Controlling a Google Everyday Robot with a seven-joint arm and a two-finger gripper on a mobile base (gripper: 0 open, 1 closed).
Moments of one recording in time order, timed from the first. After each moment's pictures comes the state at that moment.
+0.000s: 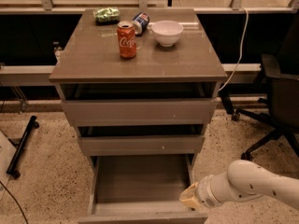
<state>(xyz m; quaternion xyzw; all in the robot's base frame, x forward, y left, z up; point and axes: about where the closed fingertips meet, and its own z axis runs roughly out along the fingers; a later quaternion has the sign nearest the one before) 0.409 -0.139 0.476 -0.48 0.82 0.24 0.21</state>
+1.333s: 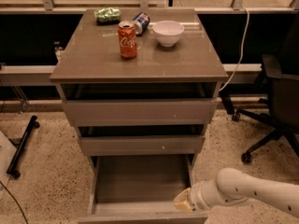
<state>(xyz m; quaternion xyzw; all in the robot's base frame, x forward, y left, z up) 0.423 -0.126 0.398 -0.46 0.83 0.26 0.20</state>
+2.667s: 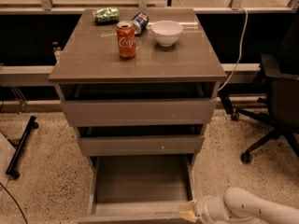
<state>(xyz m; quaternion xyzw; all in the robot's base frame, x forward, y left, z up) 0.414 -0.155 0.313 -0.37 0.85 0.30 0.23</state>
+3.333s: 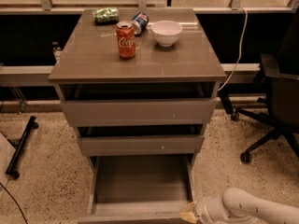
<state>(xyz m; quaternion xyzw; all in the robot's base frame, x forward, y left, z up) 0.413 -0.158 0.293 -0.37 0.86 0.29 0.22</state>
